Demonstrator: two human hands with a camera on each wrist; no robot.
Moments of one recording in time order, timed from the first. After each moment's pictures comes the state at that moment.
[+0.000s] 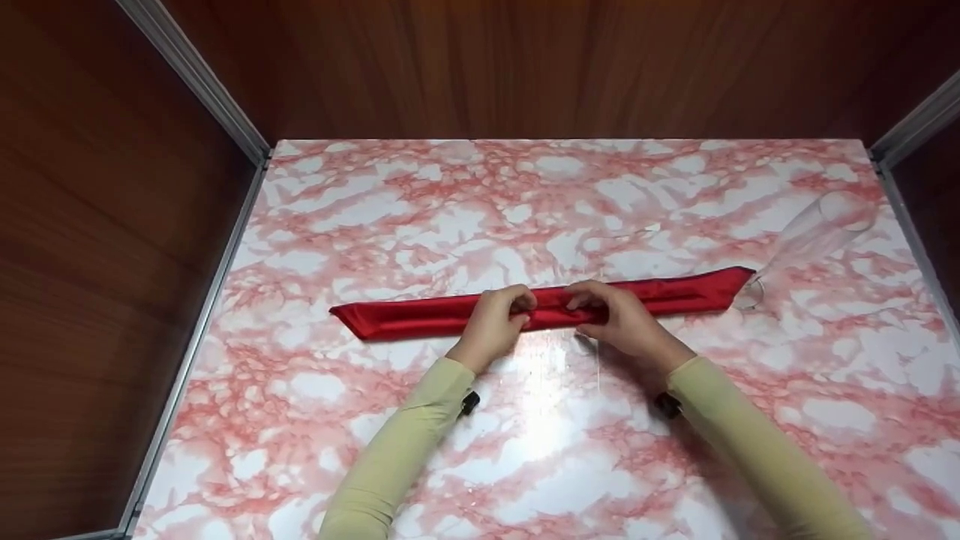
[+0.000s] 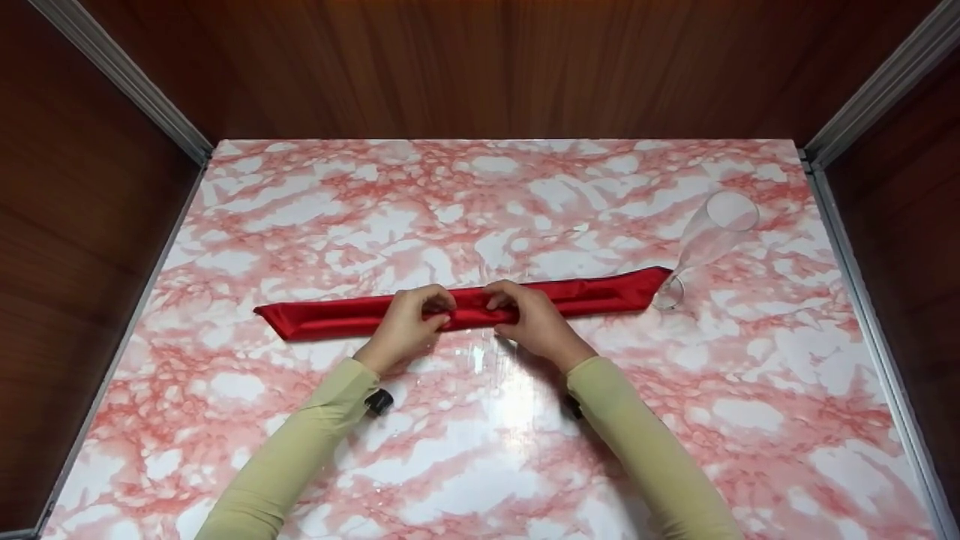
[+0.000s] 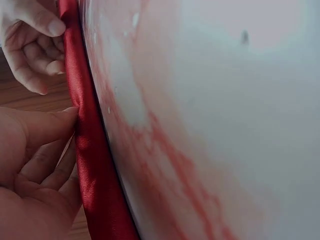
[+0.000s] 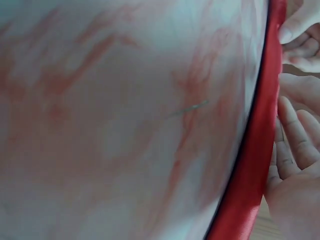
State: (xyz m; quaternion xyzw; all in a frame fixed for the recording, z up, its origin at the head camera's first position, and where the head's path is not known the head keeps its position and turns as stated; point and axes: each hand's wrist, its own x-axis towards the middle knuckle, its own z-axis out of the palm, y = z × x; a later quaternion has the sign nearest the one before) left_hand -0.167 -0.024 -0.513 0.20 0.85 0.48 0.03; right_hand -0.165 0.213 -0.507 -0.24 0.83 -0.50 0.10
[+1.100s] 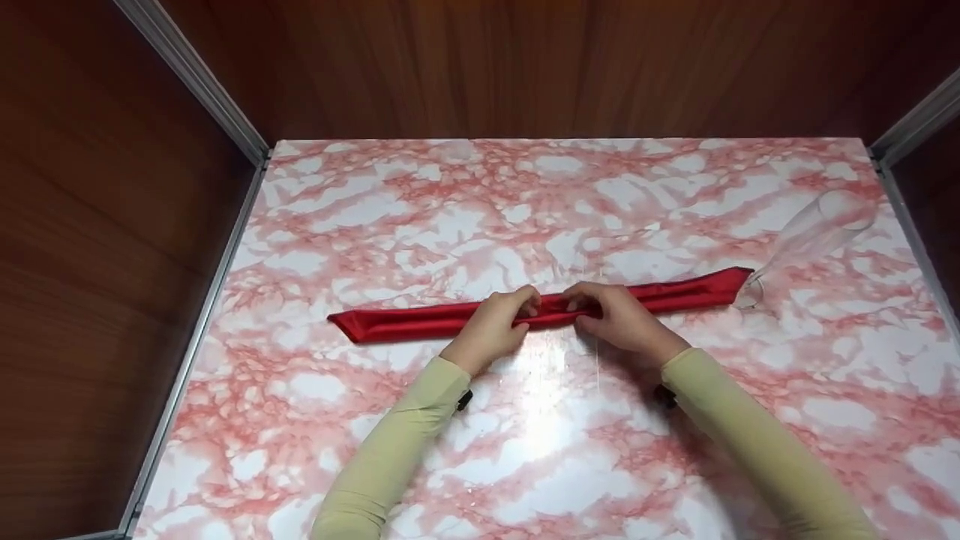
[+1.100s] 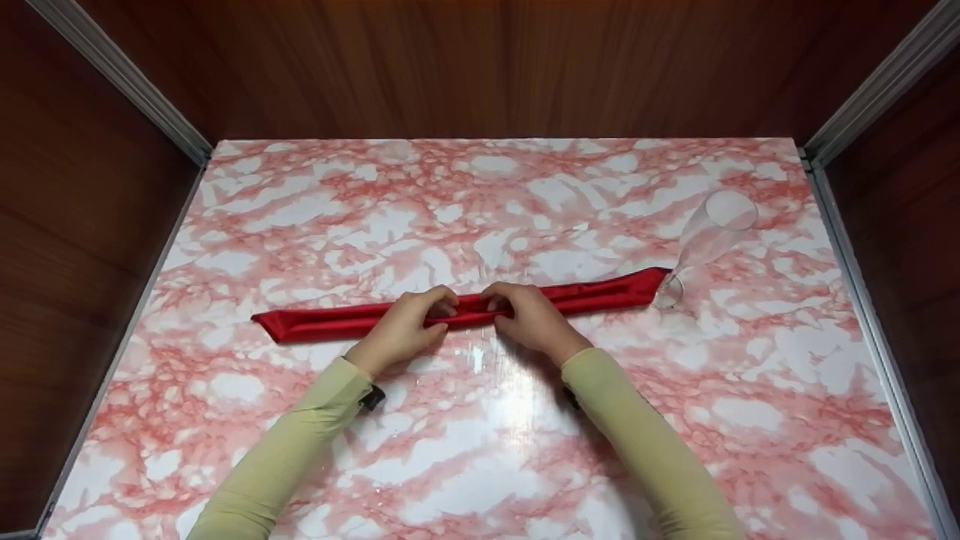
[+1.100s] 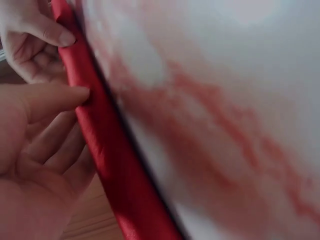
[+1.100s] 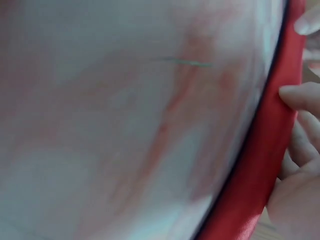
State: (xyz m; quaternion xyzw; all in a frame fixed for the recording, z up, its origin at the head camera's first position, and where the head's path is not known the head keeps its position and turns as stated) left_hand -0.164 -0.029 -0.499 0.27 0.88 0.39 0.08; right_hand -0.175 0.209 -0.503 -0.26 0.85 -0.44 0.11
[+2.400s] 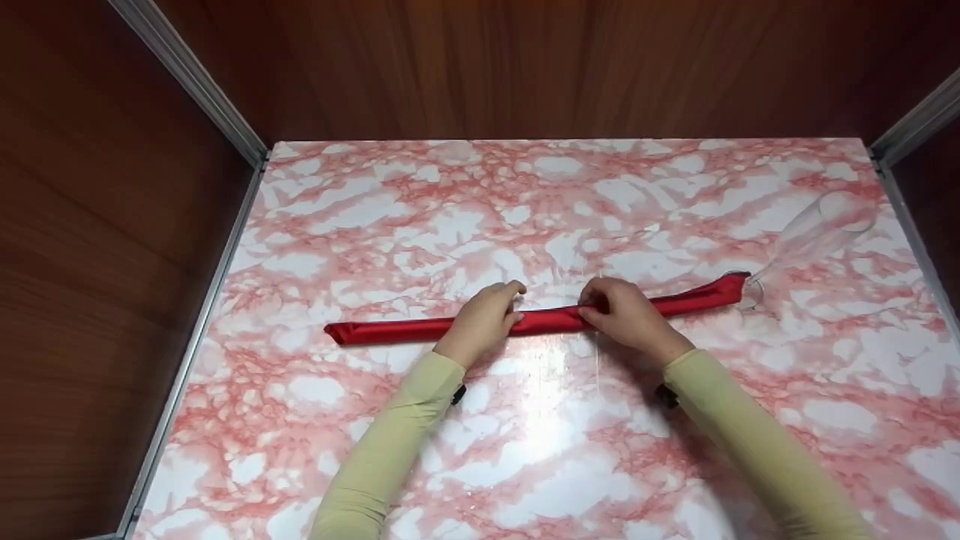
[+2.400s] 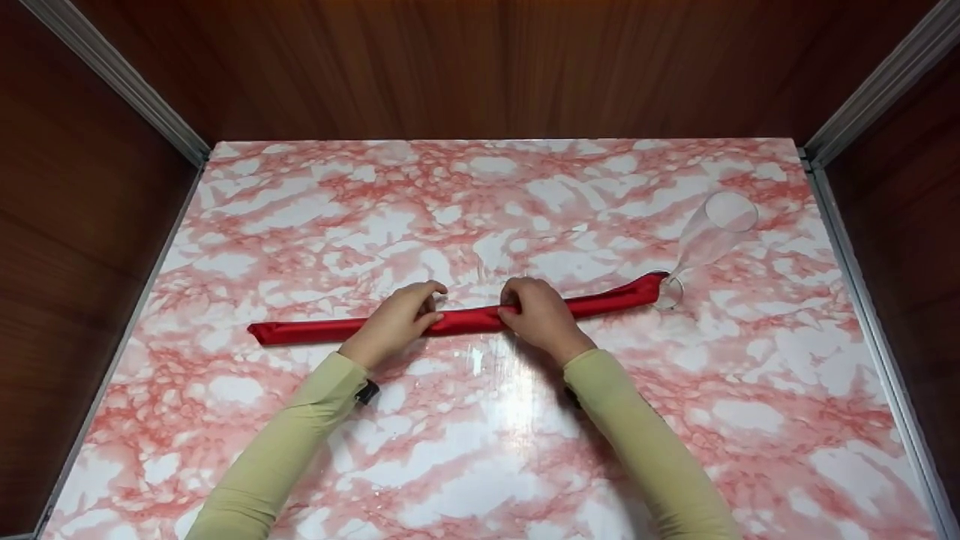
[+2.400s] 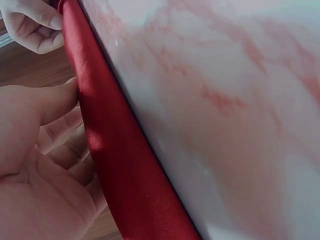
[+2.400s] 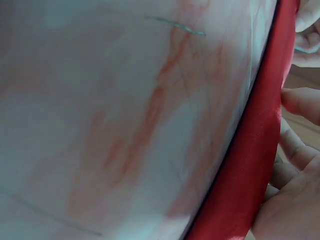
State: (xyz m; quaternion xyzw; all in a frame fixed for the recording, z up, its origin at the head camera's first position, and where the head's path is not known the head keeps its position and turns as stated) left_hand -0.175 -0.036 -0.500 0.22 0.93 0.28 0.09; right_hand -0.176 0.215 -0.501 -0.19 0.90 -0.39 0.07
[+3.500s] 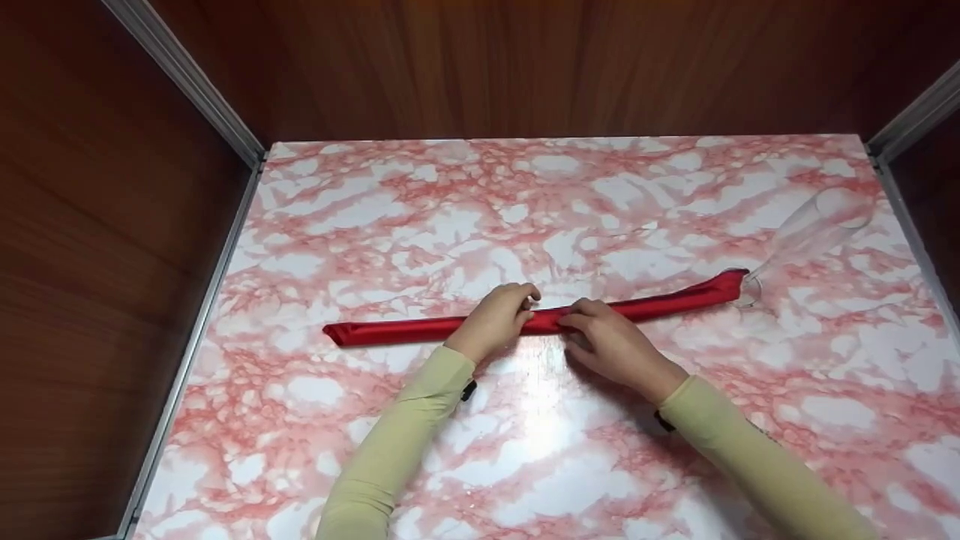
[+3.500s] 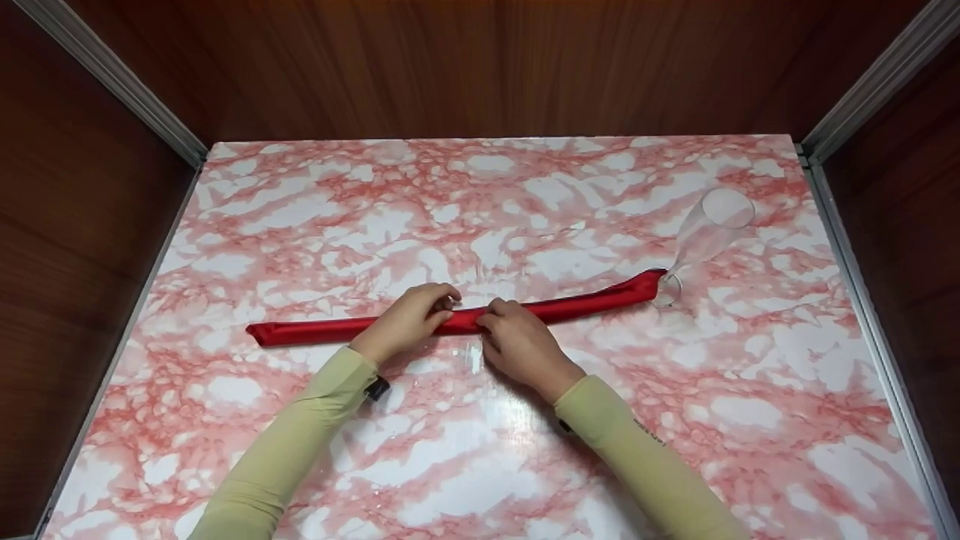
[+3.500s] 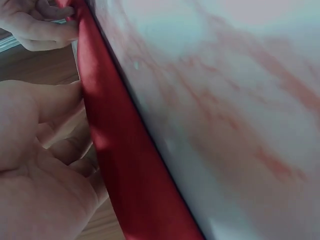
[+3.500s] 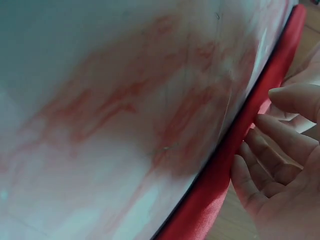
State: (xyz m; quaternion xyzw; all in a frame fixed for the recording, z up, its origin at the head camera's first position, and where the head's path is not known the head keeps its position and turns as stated) left_hand -0.179 -0.019 -0.498 0.27 0.91 0.30 0.11; right_hand -0.135 0.193 -0.501 -0.32 0.92 -0.23 -0.03
